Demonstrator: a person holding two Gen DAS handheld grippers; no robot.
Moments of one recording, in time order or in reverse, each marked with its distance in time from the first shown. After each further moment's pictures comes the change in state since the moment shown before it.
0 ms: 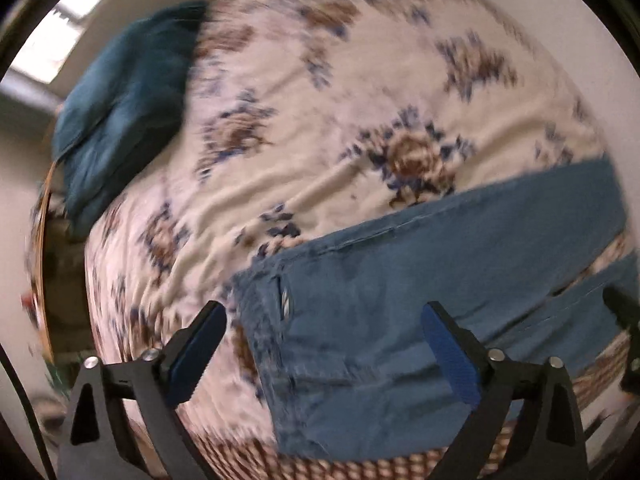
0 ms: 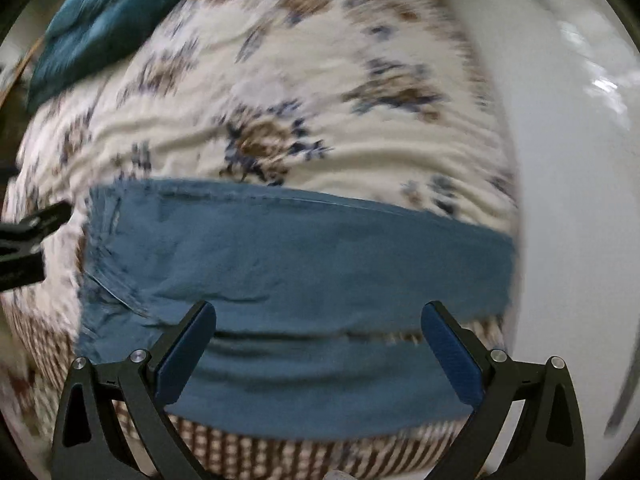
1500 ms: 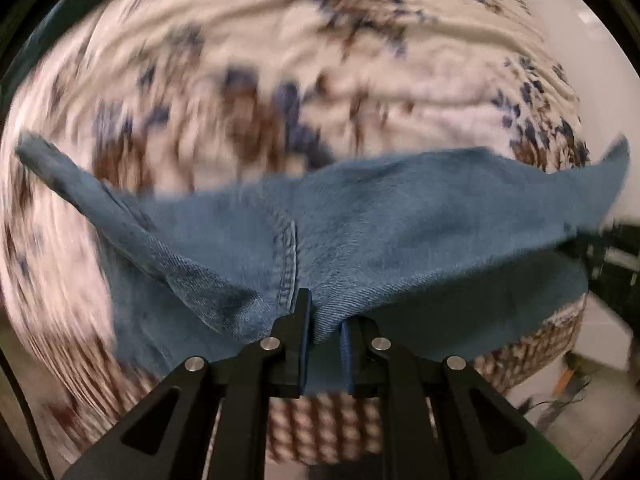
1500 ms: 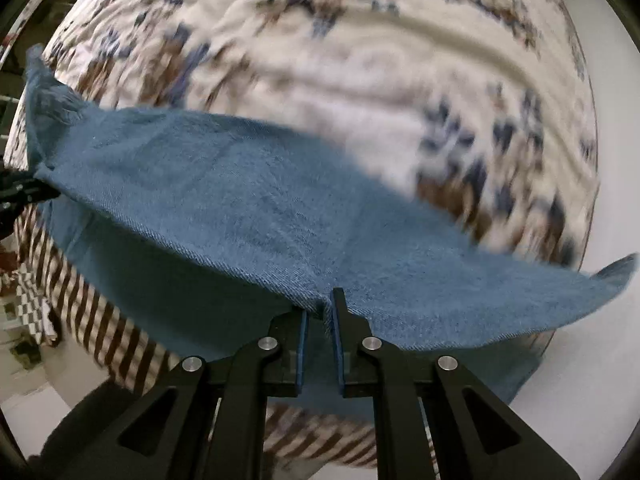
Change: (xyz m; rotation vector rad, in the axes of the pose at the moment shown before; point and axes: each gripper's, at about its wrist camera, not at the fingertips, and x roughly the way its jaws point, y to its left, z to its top) left arm 0.053 -0.080 -0.162 -0.305 0.226 -0.343; right arm 0.127 0.001 -0.165 -0.238 0.221 0.110
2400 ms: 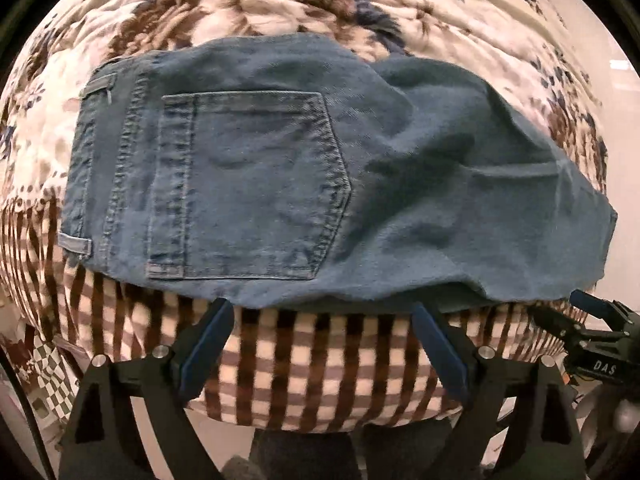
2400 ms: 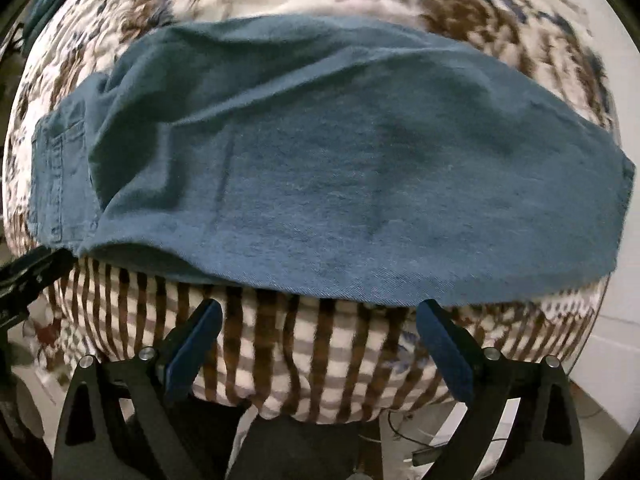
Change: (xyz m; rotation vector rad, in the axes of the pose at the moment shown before) left arm 0.059 0.026 -0.111 -0.143 -0.017 -0.035; right arm 0.058 0.064 -0.118 0.334 0.051 0.093
